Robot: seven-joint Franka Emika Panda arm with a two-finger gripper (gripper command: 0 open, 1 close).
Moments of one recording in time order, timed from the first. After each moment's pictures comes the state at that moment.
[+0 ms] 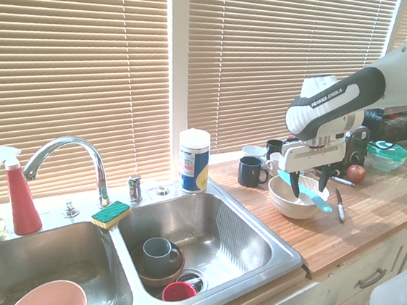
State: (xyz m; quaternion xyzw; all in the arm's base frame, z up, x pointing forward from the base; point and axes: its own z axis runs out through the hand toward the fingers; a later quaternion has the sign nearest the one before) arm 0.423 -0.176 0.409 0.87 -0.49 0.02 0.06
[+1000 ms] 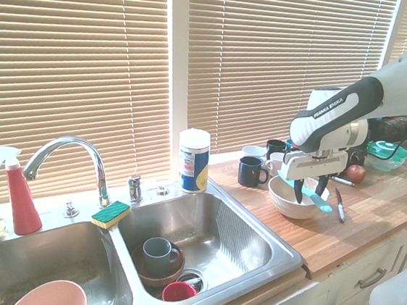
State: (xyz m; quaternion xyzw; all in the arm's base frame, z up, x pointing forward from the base) arm 0.417 -0.183 0.389 0.87 -0.49 0.04 0.03
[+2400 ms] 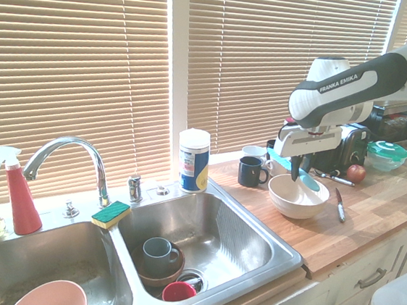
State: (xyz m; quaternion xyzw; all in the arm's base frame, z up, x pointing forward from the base) arm 0.421 -0.100 0.483 0.90 -0.42 0.10 0.00
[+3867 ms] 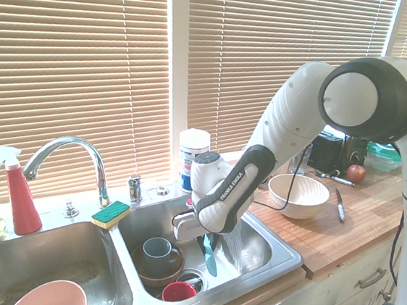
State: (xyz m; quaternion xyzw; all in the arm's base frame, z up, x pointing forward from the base) arm 0.527 0.109 0.203 0.89 -0.44 0.07 0.03
